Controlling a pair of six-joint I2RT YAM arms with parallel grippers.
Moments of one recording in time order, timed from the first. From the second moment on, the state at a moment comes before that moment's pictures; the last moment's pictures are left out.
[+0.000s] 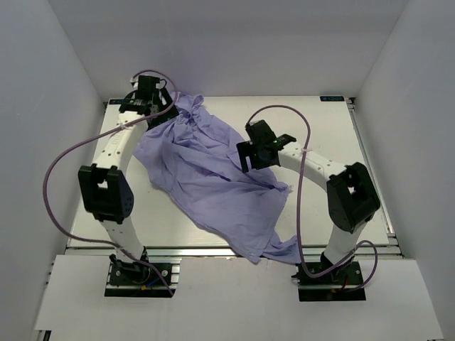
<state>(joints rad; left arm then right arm) -0.17 1.87 1.80 -0.71 -0.20 -0.52 0.64 1.76 1.35 -0.54 0.11 0.26</state>
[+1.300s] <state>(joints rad) -0.23 1.90 1.27 -0.70 -0.21 -0.70 0.40 1.66 1.07 -0.53 0.27 0.29</state>
